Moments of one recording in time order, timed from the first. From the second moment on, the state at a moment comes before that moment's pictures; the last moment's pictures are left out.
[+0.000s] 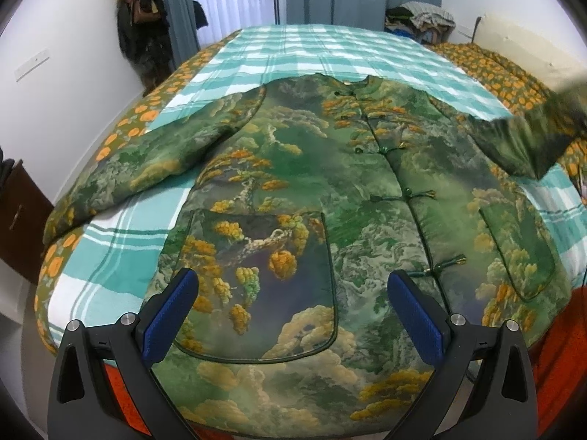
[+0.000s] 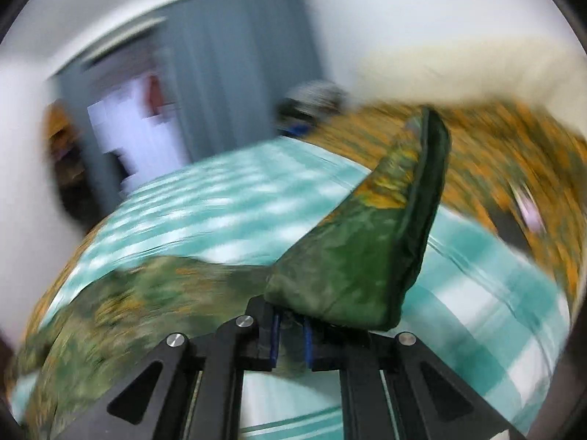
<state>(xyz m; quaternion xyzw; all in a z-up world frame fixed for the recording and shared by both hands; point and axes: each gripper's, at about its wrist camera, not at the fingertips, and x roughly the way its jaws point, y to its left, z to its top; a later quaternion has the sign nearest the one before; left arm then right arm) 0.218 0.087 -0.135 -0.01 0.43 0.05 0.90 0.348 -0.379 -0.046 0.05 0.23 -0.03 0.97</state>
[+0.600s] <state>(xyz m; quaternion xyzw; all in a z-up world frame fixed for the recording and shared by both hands) 0.244 0.098 -0.134 -0.14 0.45 -0.08 0.88 0.303 -0.171 -0.175 -0.11 0.40 0.20 0.89</state>
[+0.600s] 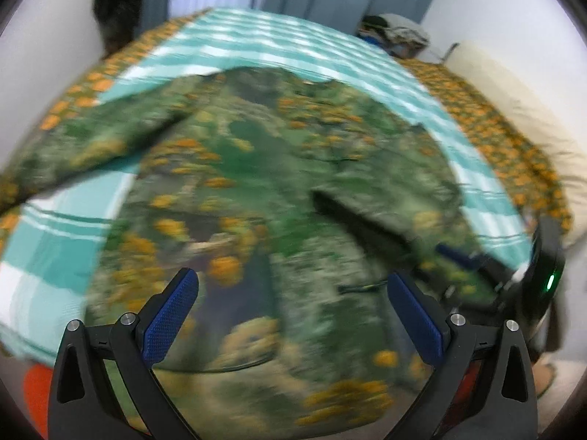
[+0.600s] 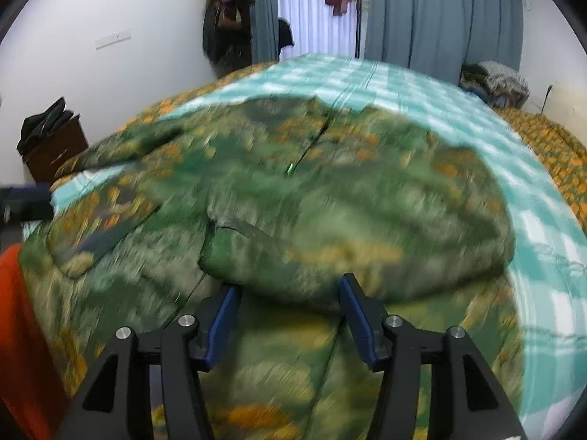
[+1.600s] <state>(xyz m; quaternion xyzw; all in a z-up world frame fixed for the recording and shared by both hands) 0.460 0.073 -0.116 -0.07 0.45 -0.08 0.89 0.361 -0.302 -0.122 0.04 0.38 0.10 0.92</state>
